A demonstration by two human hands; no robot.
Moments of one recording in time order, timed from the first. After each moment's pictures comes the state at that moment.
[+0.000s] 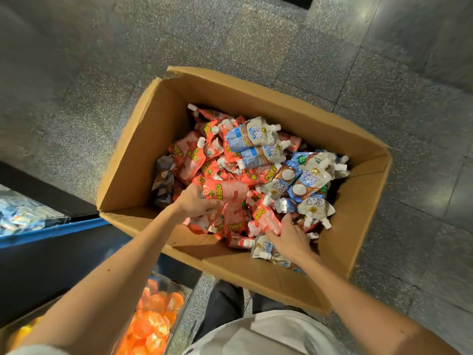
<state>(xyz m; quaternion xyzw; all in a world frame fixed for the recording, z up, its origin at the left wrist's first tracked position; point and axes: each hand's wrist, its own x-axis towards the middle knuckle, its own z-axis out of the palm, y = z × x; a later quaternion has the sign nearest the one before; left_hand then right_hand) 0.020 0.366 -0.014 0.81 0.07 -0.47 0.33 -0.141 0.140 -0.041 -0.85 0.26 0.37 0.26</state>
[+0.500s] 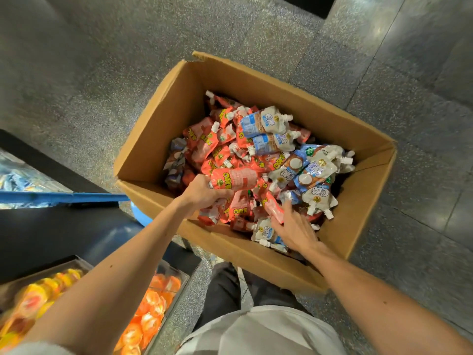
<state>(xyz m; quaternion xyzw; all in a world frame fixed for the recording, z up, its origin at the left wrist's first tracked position) -0.024 0.371 0.019 0.76 0.11 -0.45 0.45 -0.154 0.136 -0.029 -0.92 0.10 0.31 0.23</state>
